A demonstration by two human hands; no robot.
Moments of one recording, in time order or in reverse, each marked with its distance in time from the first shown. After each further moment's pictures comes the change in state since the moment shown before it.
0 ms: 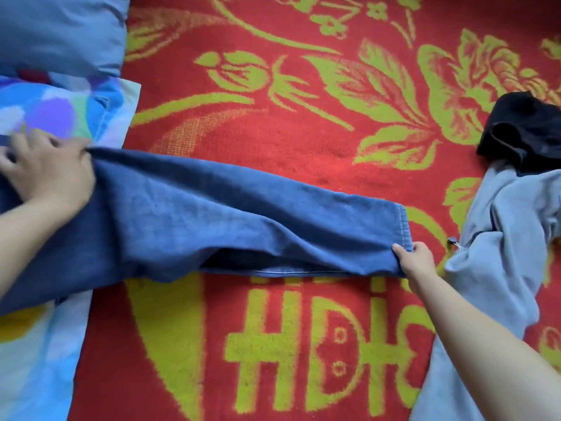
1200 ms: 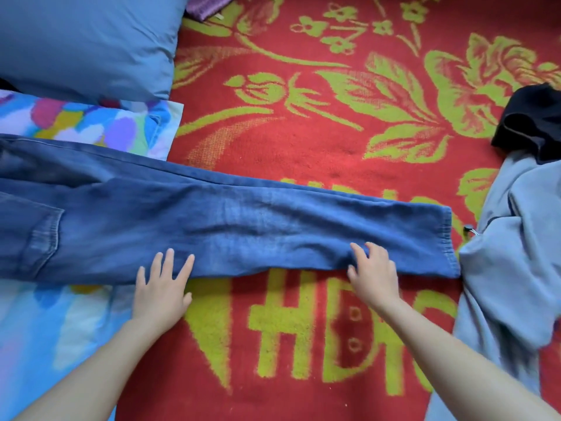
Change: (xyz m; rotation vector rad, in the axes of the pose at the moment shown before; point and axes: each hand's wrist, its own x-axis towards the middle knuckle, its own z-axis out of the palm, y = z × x) left_hand -0.222 -0.002 0.041 0.444 -0.375 0.292; right_hand -0.122 0.006 0.031 -0.796 -0.124 -0.666
